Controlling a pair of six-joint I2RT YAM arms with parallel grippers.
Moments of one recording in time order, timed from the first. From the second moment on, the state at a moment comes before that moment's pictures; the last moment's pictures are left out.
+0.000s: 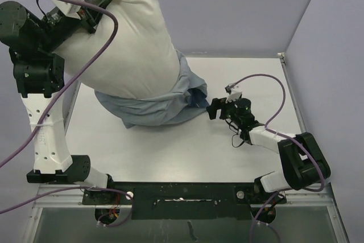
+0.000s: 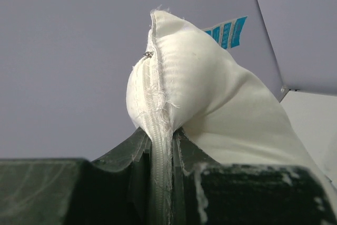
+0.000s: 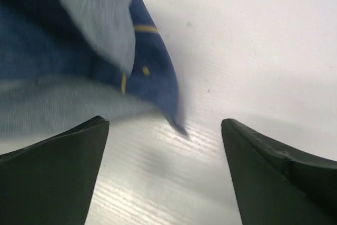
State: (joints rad) left arm -0.03 1.51 2.31 -0.38 0.76 0.19; right arm 0.35 1.46 0.56 0.53 -0.10 0.18
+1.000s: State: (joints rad) left arm -0.02 1.48 2.38 -0.31 0.90 0.08; right arm 0.41 1.52 0.73 0.40 -0.41 -0.25
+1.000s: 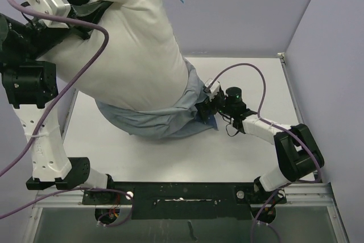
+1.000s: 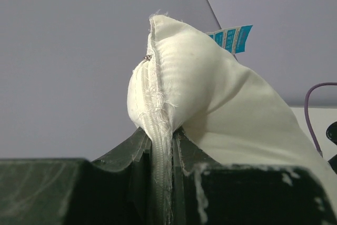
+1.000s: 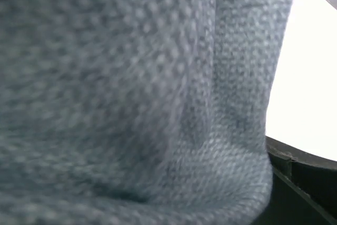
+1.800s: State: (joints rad) left arm -0.02 1.48 2.58 -0.17 0.95 0.07; right arm 0.43 1.57 0.73 0.45 -0.57 -0.24
